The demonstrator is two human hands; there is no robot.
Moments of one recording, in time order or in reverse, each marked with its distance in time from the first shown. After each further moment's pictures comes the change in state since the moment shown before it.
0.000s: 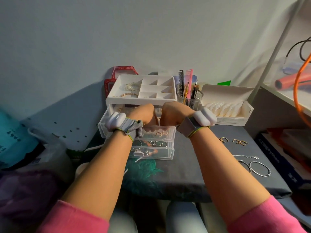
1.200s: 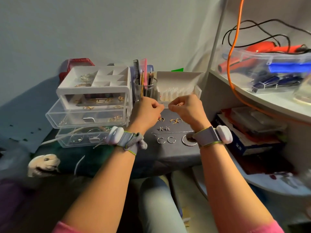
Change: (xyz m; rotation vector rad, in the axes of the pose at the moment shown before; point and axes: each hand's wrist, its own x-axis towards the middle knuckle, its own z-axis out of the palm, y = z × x) left_hand -0.071 0.140 0.082 -0.630 0.396 0.190; right_hand -0.135 0.137 0.019 0.741 0.531 0.287
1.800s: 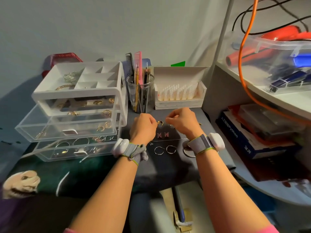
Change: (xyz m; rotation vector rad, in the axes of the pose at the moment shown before) left_hand 0.049 -0.057 0.056 0.215 -0.040 -0.214; right_hand 0.051 0.063 0.045 -0.053 -0.185 0.195
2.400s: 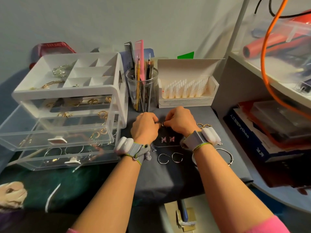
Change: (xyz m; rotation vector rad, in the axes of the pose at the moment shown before) left_hand 0.041 -0.011 0.018 0.139 -0.040 -0.046; right_hand 0.050 0.006 0.032 -0.206 -0.098 0.054
